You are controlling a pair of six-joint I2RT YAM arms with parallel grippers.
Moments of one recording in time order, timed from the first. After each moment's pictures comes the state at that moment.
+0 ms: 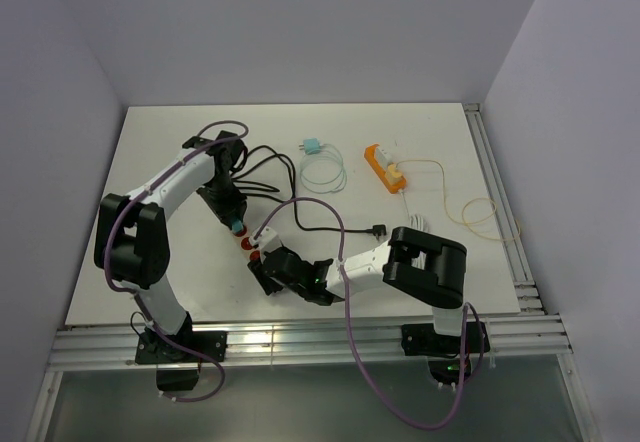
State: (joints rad) left arm -0.32 1.75 1.36 -1.12 -0.10 -1.01; right arm 1.27 1.88 0.89 0.37 0.33 0.34
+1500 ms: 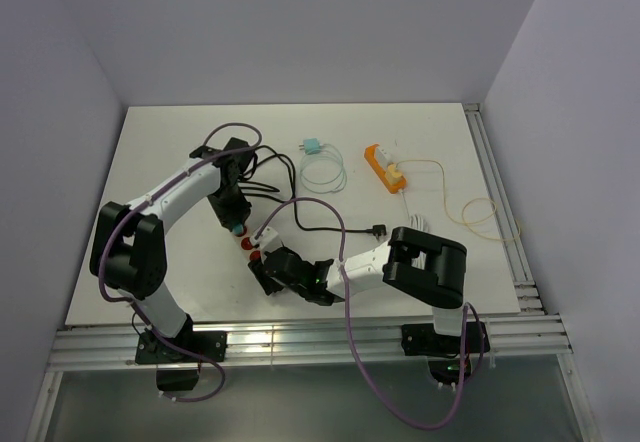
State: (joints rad) left arm -0.40 1.70 1.28 -1.04 -0.19 -0.93; right arm 1.27 1.88 0.88 0.39 0.33 0.35
